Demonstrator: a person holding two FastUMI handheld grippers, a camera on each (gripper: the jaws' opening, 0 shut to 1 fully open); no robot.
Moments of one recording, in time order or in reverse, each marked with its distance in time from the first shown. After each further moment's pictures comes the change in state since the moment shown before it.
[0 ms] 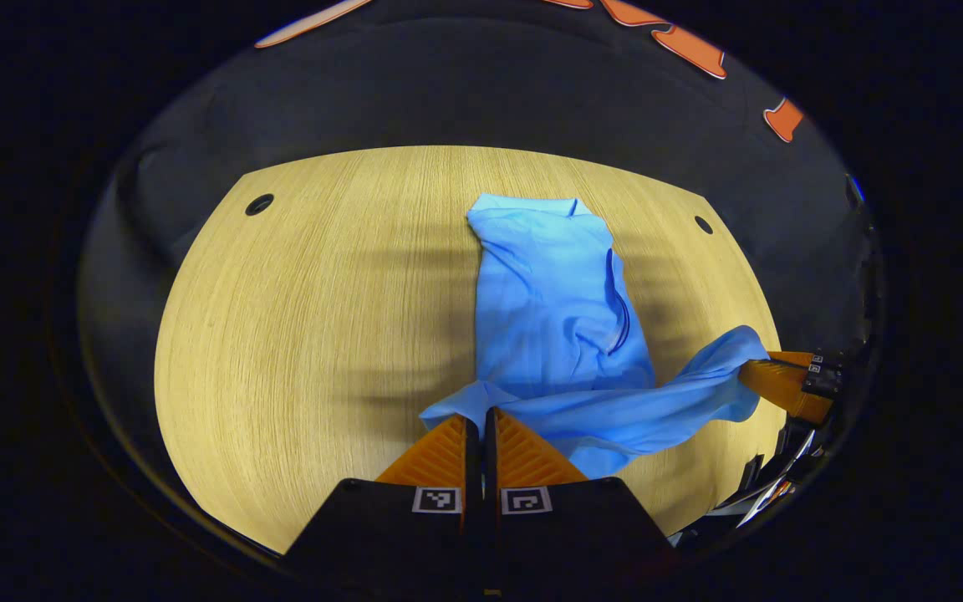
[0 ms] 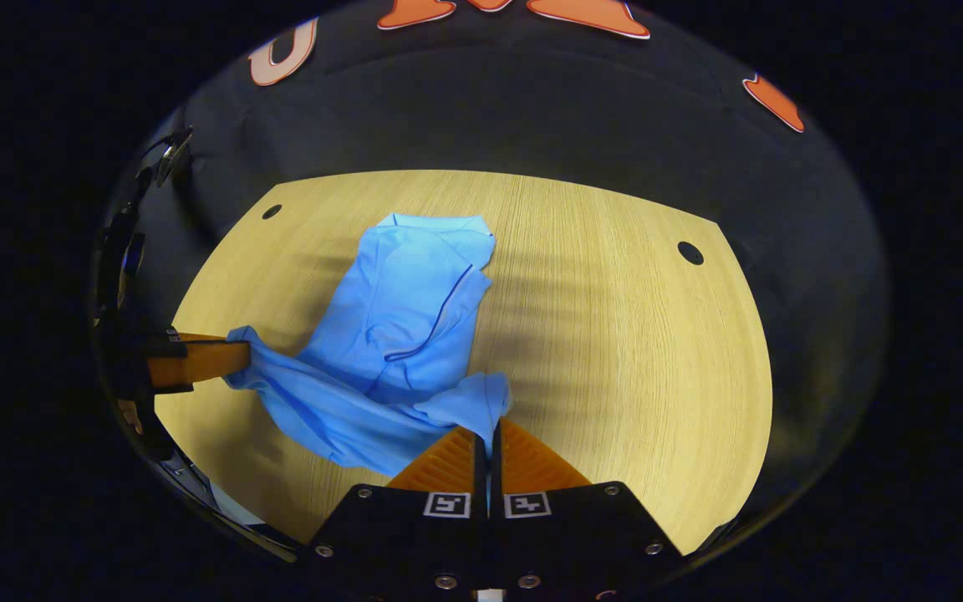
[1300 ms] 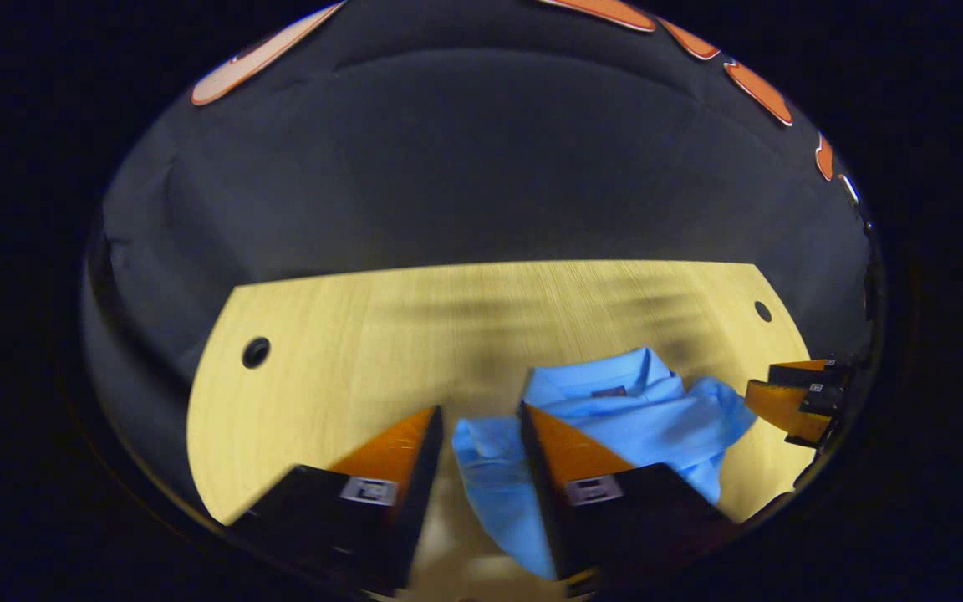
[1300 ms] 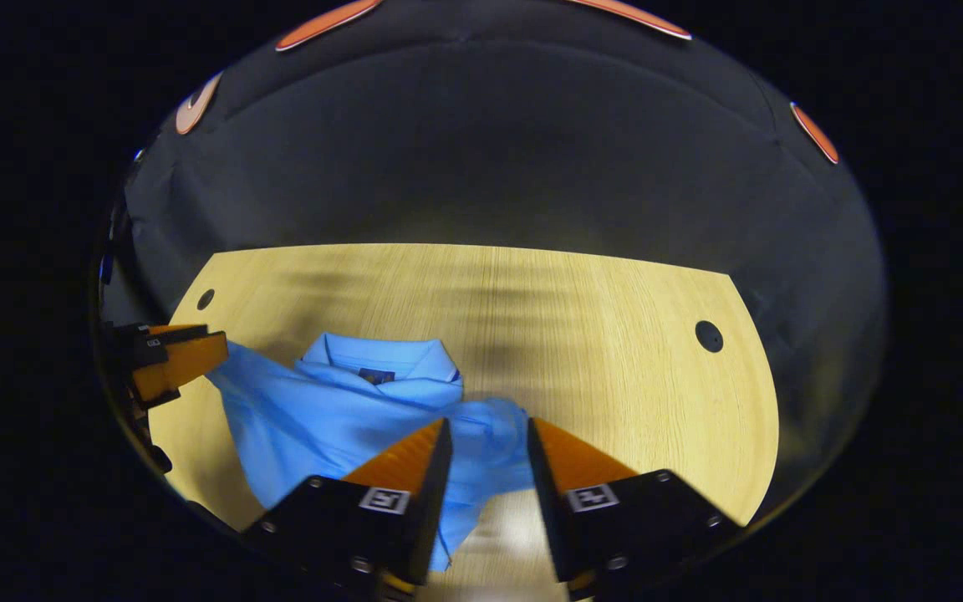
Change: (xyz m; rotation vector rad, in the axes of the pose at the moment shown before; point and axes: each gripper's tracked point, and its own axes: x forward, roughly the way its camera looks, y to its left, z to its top) left arm 0.054 0.058 0.208 0.083 -0.290 0.145; right arm 0.096 -0.028 0.143 0.101 -0.096 -0.078
